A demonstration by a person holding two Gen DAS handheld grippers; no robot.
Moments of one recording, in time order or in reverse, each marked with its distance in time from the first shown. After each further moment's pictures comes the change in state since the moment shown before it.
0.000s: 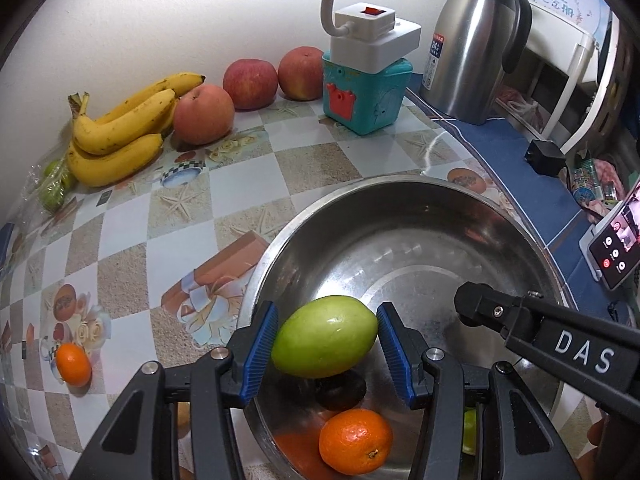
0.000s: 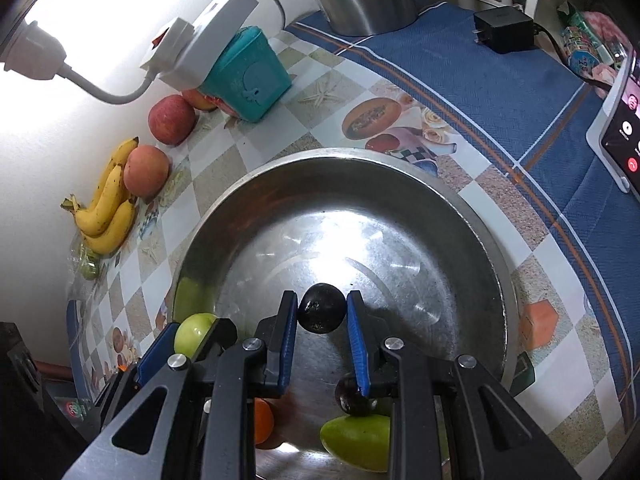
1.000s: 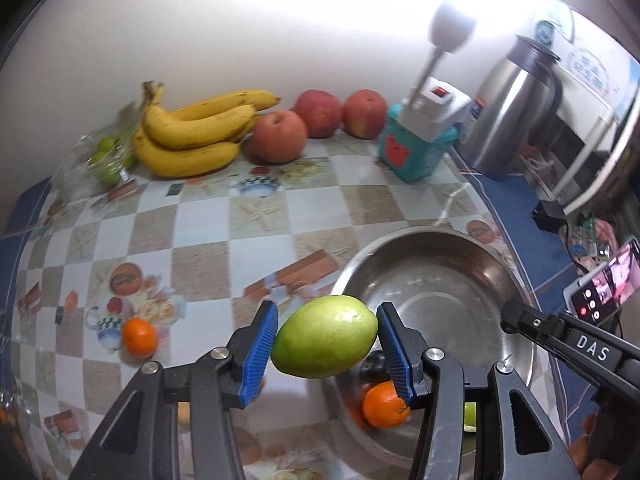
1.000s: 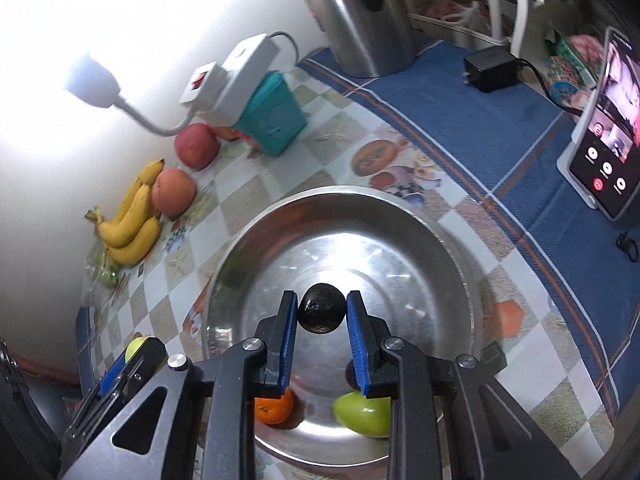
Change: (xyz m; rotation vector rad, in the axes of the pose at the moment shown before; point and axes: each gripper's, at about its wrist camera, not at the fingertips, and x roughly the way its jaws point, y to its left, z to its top) left arm -0.065 0.047 0.009 -0.147 -0.037 0.017; right arm -0.051 0.007 -0.004 0.004 -0.086 0.008
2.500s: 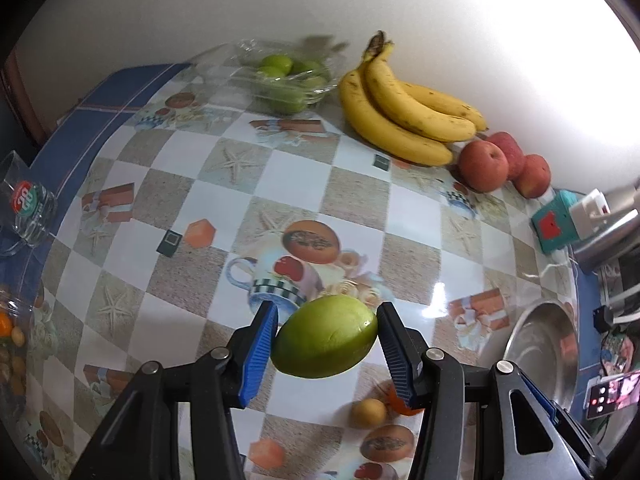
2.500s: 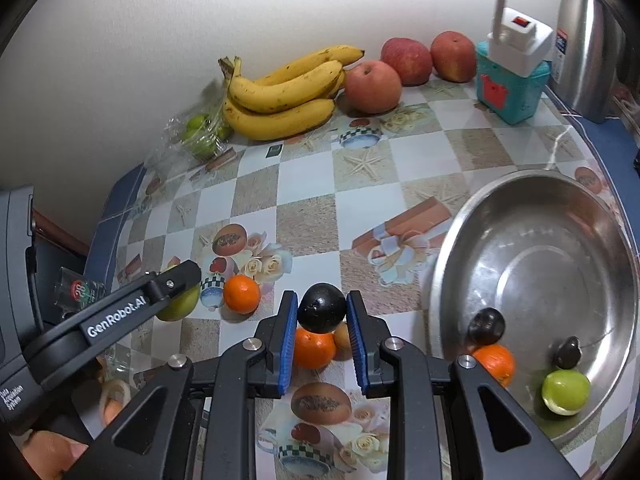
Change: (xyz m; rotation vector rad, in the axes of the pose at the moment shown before) left arm -0.020 0.185 -0.015 -0.423 0.078 0.147; right arm 0.037 0.181 -0.089 -0.449 0.122 0.132
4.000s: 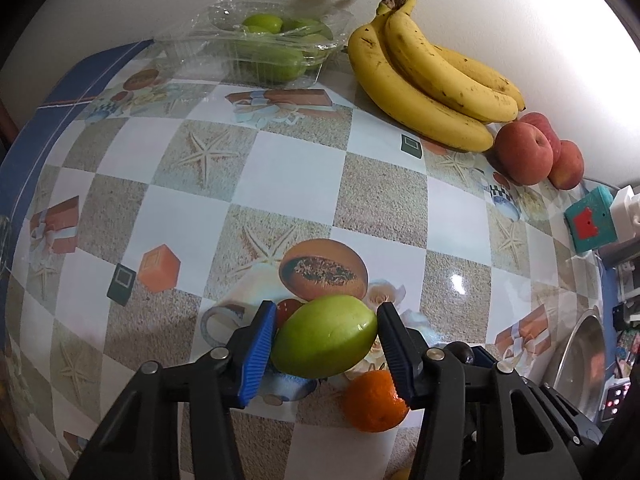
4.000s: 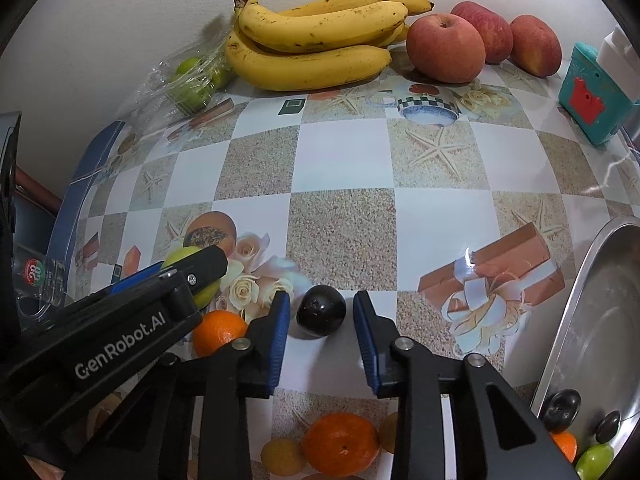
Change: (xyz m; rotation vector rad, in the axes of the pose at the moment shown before) left arm 0.085 0.016 0.033 0.028 0.087 -0.024; right arm 0.109 0.035 0.024 -0.125 0.115 -0.050
